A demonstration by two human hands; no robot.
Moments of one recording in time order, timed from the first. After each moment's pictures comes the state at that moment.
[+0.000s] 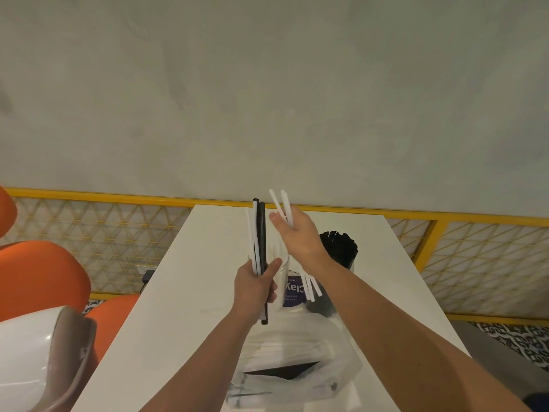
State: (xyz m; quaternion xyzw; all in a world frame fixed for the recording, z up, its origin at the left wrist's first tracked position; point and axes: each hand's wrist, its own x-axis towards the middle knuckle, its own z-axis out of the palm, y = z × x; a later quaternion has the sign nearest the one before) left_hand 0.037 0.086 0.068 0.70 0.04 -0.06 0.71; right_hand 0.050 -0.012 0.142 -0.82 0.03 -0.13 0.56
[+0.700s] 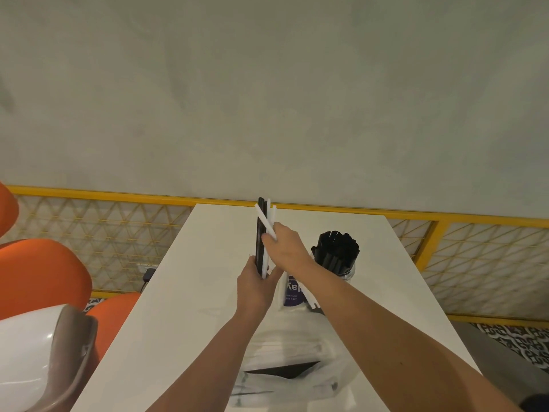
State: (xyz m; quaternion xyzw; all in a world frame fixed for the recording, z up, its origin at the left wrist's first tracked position) left_hand 0.035 0.085 0.063 0.79 0.00 0.02 0.61; right_hand 0.061 0.007 0.124 -0.90 0.04 -0.05 0.42
